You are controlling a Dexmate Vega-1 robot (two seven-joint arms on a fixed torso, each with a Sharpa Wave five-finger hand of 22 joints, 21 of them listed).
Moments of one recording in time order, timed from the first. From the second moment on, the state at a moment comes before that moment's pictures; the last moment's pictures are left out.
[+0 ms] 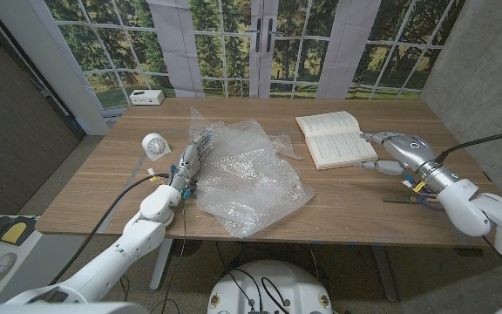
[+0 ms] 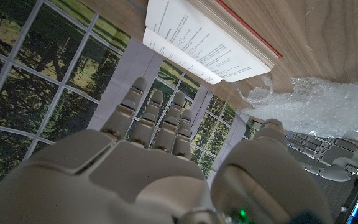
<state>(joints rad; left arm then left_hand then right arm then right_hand) 0.95 0.52 0.41 -1.24 -0.54 -0.48 -0.05 0.10 0.03 0.47 -0.13 0.18 0.06 -0.07 0.19 0.18 -0.02 0.03 0.21 0.20 -0.01 0.01 0.18 0.17 0.10 0.05 0.19 0.17 -1.55 -1.22 -0.02 -1.90 -0.60 -0.04 -0.48 0.37 -0.03 0.00 -0.09 0.23 0.28 -0.09 0.26 0.19 0.51 -0.12 0.27 0.21 0.36 -0.04 0.28 0.19 0.44 0.07 0.21 0.17</state>
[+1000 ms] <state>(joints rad) 0.94 0.52 0.41 -1.24 -0.54 -0.47 -0.05 0.10 0.03 0.47 -0.13 0.18 0.06 -0.07 0.19 0.18 -0.02 0.03 0.21 0.20 -0.01 0.01 0.18 0.17 0.10 0.05 0.19 0.17 -1.63 -1.17 0.08 -1.90 -0.71 0.02 -0.45 0.41 -0.03 0.00 -0.11 0.24 0.33 -0.09 0.26 0.19 0.55 -0.13 0.27 0.21 0.40 -0.04 0.28 0.19 0.46 0.06 0.21 0.17</state>
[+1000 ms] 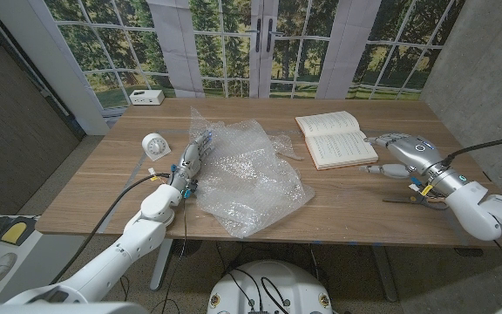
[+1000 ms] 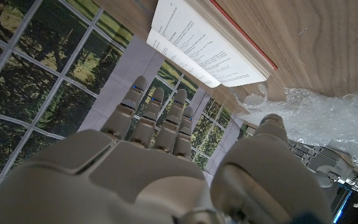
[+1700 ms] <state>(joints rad) 0.93 0.52 0.42 -1.24 -0.53 -0.47 -0.05 0.10 0.03 0.47 -0.13 0.18 0.06 -0.07 0.19 0.18 -0.02 0.03 0.21 0.20 -0.02 0.02 0.18 0.17 0.10 0.05 0.19 0.17 -1.68 -1.14 0.16 -1.91 -0.83 0.03 -0.41 0.45 -0.03 0.02 -0.12 0.26 0.40 -0.11 0.27 0.19 0.57 -0.13 0.27 0.21 0.41 -0.04 0.26 0.19 0.46 0.06 0.20 0.17</state>
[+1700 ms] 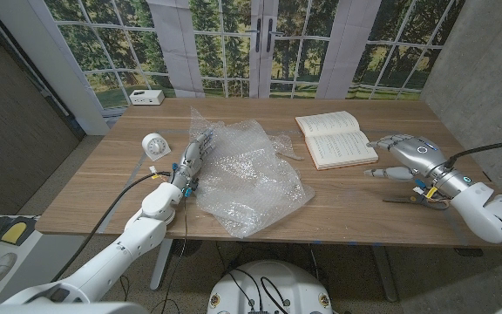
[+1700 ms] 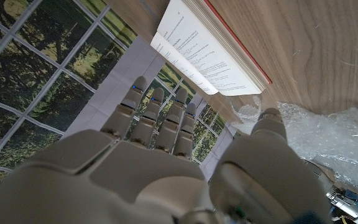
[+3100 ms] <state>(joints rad) 0.95 0.53 0.42 -1.26 -0.53 -0.47 -0.05 0.10 0.03 0.47 -0.13 0.18 0.06 -0.07 0.19 0.18 -0.02 0.03 0.21 0.20 -0.02 0.02 0.18 0.17 0.10 0.05 0.19 0.17 -1.78 -1.05 0.27 -1.98 -1.04 -0.01 -0.30 0.62 -0.02 0.06 -0.16 0.27 0.17 -0.11 0.17 0.19 0.57 -0.19 0.25 0.23 0.27 -0.04 0.21 0.21 0.39 0.14 0.18 0.17</state>
